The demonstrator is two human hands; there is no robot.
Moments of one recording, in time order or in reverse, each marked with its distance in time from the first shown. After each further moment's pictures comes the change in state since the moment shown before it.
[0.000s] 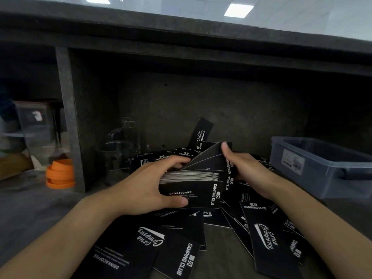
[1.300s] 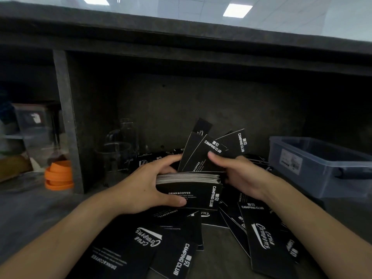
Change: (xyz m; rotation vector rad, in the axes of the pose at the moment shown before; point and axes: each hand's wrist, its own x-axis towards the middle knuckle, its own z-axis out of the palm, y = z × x) left_hand 0.001 0.005 0.001 -0.261 -0.010 -0.068; right_hand -0.004 -0.002 0.013 0.378 -0.117 -0.053
